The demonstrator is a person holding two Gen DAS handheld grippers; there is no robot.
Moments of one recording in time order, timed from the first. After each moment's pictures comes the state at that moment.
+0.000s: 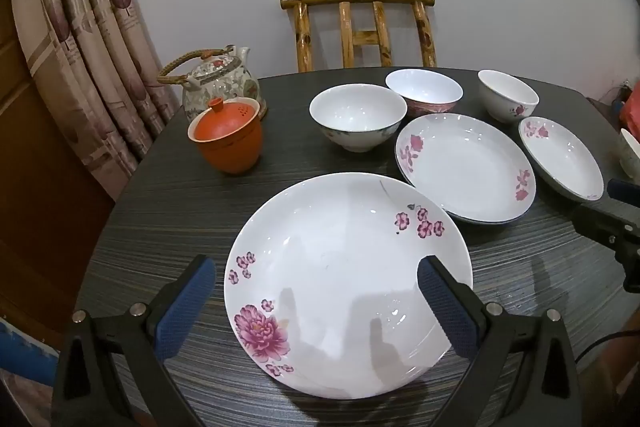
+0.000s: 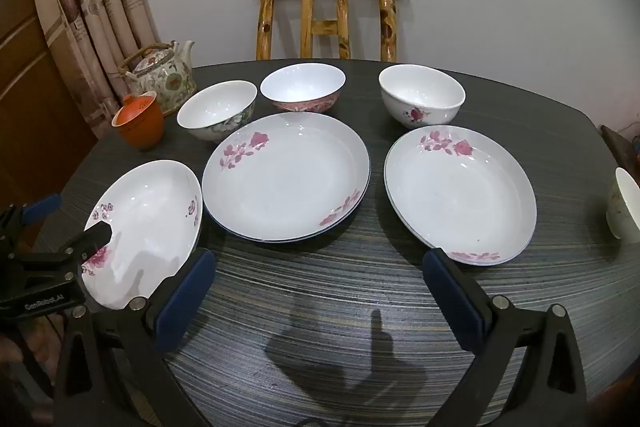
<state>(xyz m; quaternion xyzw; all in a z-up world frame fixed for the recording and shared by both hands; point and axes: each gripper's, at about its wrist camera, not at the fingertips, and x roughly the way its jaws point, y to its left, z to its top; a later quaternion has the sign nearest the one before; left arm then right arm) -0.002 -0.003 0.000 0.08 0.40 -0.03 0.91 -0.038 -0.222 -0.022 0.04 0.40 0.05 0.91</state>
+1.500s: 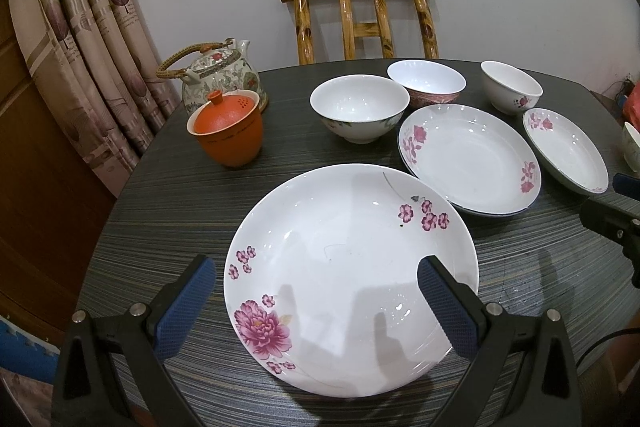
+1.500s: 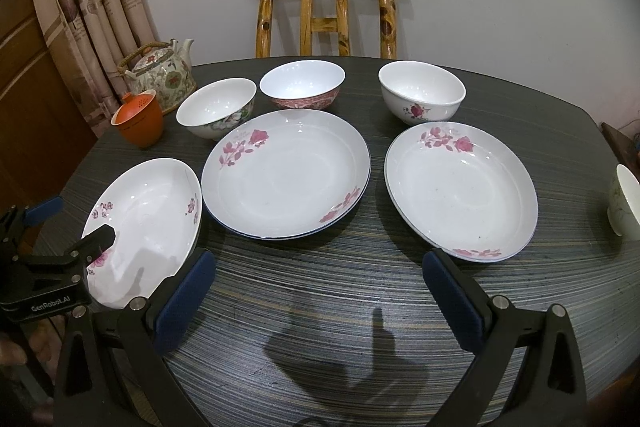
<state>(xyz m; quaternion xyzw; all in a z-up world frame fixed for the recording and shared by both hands) 0.001 -0.001 -0.007 0.09 0.41 -0.03 0.91 -0.039 -0.223 -0.023 0.04 0.41 0.05 0.91</state>
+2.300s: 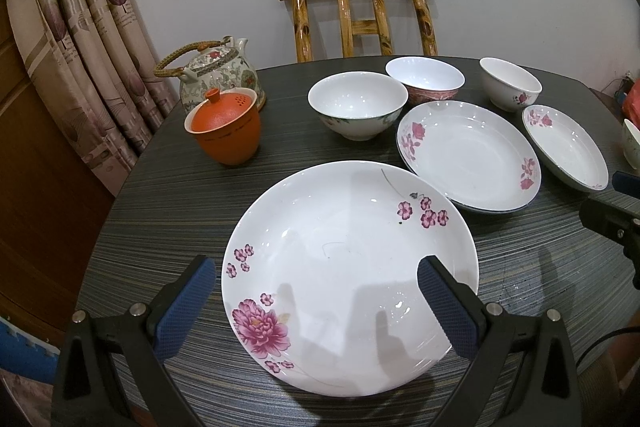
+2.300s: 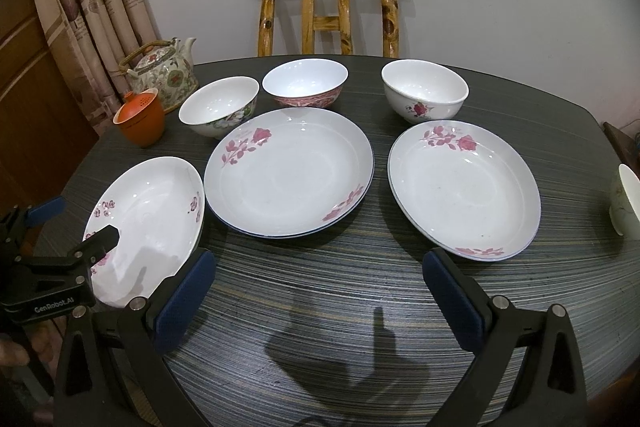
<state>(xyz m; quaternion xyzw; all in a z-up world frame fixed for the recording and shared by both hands) 0.000 -0.003 -0.011 0.09 0.41 -0.03 0.91 -0.039 -0.222 -0.024 0.04 0.41 0.06 0.91</state>
